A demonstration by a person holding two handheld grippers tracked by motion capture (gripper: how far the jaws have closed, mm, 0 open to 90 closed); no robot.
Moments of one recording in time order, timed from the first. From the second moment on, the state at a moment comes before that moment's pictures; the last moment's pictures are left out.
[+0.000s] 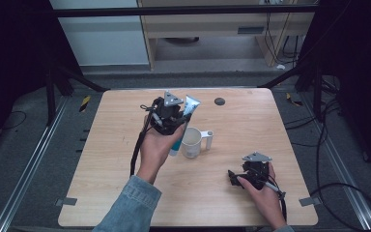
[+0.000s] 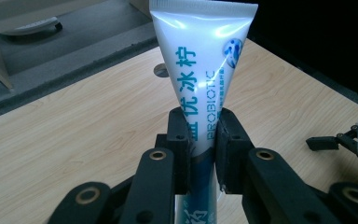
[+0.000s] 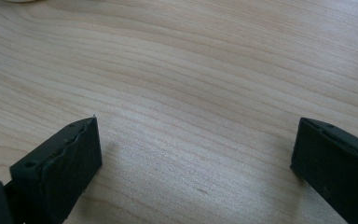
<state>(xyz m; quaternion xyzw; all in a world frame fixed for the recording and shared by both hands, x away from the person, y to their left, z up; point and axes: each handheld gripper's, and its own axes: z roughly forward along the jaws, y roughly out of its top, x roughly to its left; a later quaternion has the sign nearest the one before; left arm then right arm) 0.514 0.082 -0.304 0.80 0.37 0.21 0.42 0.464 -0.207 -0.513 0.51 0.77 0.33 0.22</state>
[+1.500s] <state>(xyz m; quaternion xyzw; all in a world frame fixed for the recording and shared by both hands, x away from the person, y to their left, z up) 0.514 0.056 -0.308 0.77 0.37 0.24 0.47 0.464 -0.207 -0.513 0.51 0.77 0.33 0.22</state>
